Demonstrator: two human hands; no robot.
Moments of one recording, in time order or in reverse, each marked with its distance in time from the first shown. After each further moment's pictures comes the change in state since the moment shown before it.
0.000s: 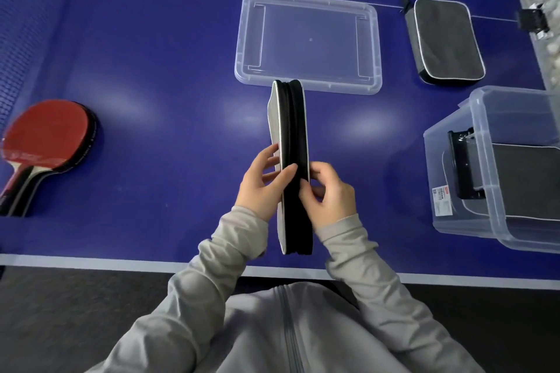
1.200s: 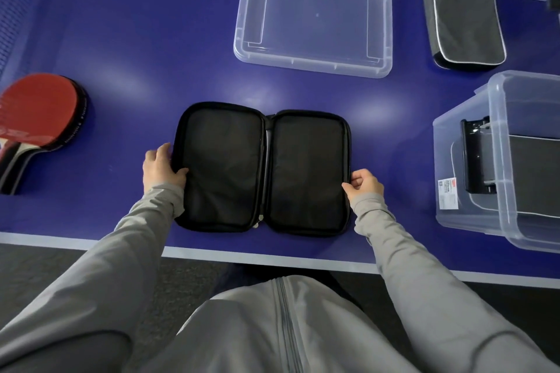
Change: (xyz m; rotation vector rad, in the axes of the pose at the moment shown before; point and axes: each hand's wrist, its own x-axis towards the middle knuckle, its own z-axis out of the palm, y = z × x) left_hand 0.091 -0.105 -0.152 0.874 0.493 -0.086; right_hand 0.041 0.165 -0.021 -0.360 -0.072 0.539
